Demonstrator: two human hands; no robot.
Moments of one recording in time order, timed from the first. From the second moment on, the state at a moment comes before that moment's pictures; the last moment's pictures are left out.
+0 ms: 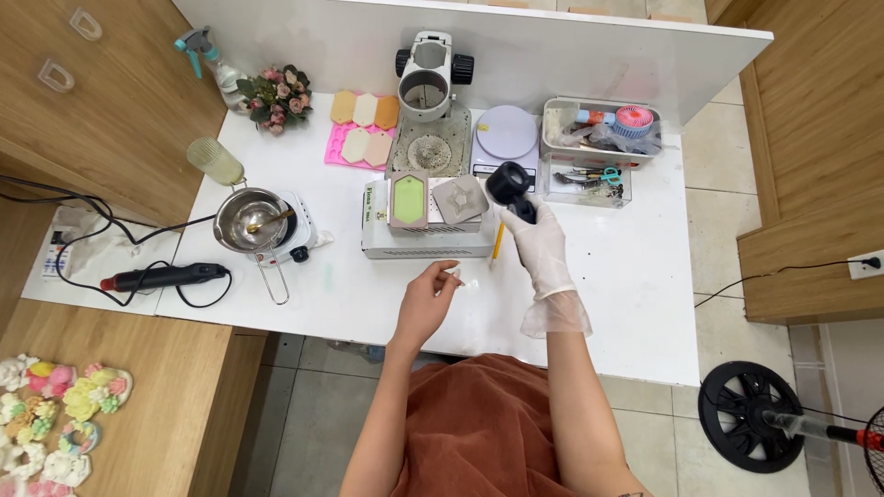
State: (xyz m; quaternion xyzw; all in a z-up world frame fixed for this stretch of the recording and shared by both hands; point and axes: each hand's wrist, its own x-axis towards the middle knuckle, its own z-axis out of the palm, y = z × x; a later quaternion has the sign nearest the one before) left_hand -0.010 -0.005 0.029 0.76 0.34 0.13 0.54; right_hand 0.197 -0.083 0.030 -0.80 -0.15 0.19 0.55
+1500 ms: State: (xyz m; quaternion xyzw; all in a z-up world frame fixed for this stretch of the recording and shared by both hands) left_hand -0.042 -0.009 -0.024 0.66 0.43 0.09 0.61; right_hand 0.214 -0.100 0.021 -0.44 -0.08 0.48 0.76
